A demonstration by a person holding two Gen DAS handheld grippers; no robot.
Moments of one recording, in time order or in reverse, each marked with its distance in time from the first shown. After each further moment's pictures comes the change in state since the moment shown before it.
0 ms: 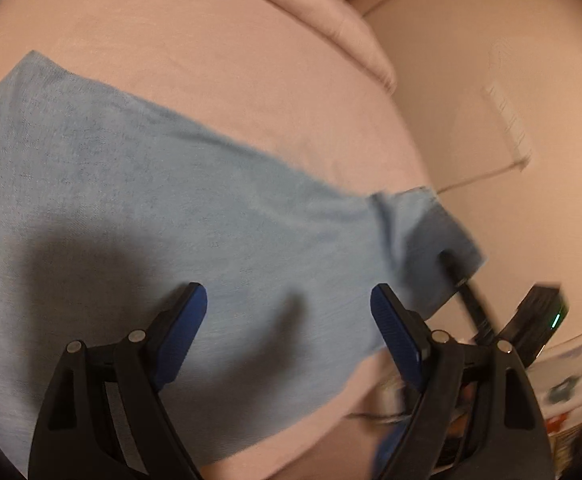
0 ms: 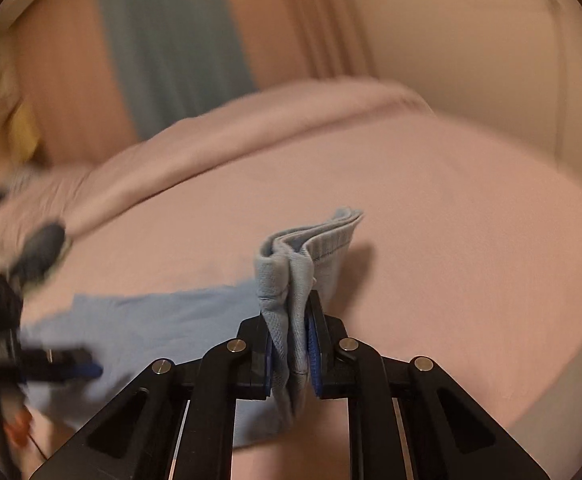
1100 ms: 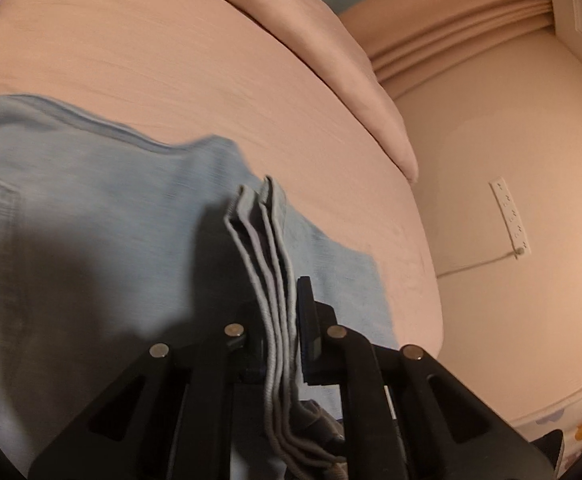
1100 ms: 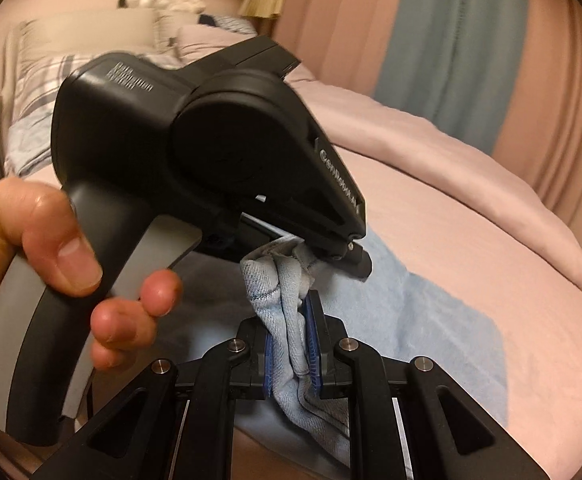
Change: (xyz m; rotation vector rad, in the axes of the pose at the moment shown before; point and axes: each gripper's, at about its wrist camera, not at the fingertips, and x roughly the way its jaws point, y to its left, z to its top) left arm -0.069 0.078 0.023 -0.156 -0.231 0.041; right arm 0.002 0.261 -0.088 -0.758 0.033 0.358
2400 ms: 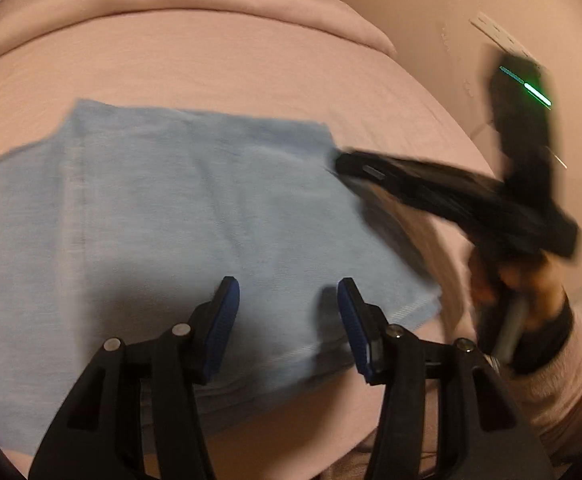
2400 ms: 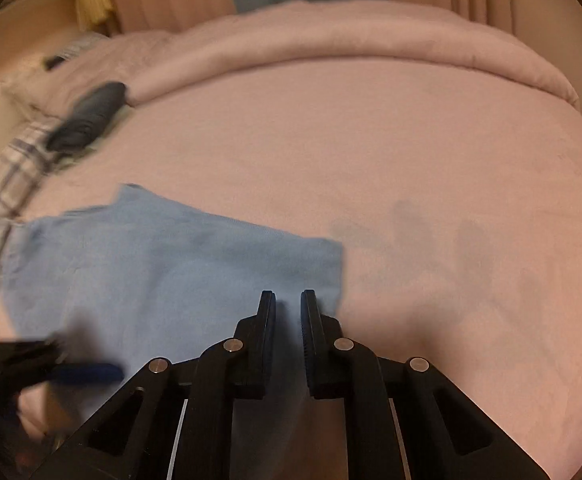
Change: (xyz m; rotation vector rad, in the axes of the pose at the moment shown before) left arm 0.042 -0.068 -0.059 0.519 0.182 0.209; right arm -0.005 -0.205 -0.065 0.550 0.254 0.043
